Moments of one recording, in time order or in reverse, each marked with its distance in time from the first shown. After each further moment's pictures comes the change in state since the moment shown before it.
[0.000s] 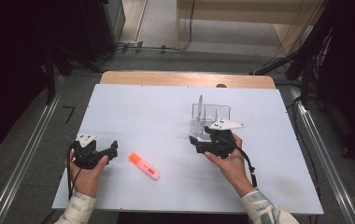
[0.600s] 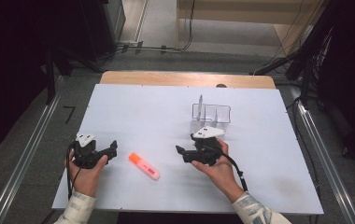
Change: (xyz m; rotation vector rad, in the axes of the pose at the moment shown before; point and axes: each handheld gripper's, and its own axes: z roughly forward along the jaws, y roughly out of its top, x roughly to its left) left arm 0.001 0.000 0.001 0.000 0.003 -0.002; right arm 0.036 -0.007 0.018 0.043 0.068 -0.072
